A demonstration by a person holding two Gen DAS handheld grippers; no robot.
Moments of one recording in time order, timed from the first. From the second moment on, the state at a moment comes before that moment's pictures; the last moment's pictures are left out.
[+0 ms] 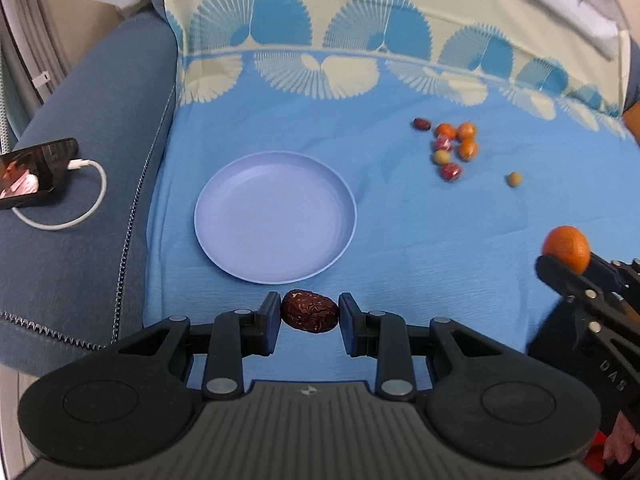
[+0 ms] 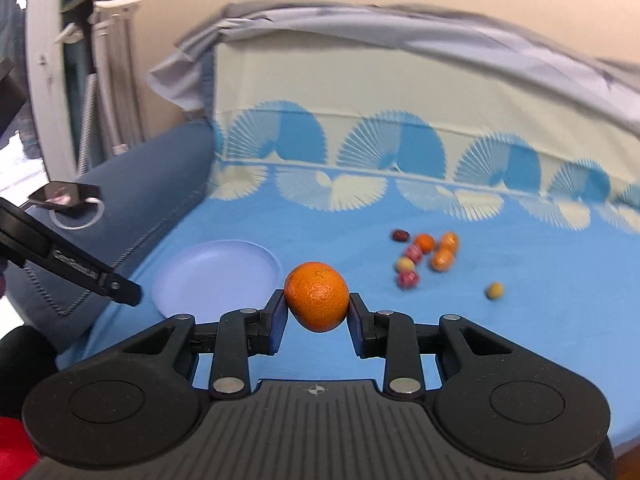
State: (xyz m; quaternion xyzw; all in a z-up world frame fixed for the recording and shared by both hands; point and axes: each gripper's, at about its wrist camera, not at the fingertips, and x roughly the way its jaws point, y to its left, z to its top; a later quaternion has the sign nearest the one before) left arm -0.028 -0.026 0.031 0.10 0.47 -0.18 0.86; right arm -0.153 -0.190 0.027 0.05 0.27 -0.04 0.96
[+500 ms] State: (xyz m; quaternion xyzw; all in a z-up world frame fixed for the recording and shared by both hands) left arm -0.024 0.016 0.038 0.07 0.45 -0.16 0.88; right arm -0.151 -0.159 0.034 0.03 0.27 -0.01 0.96
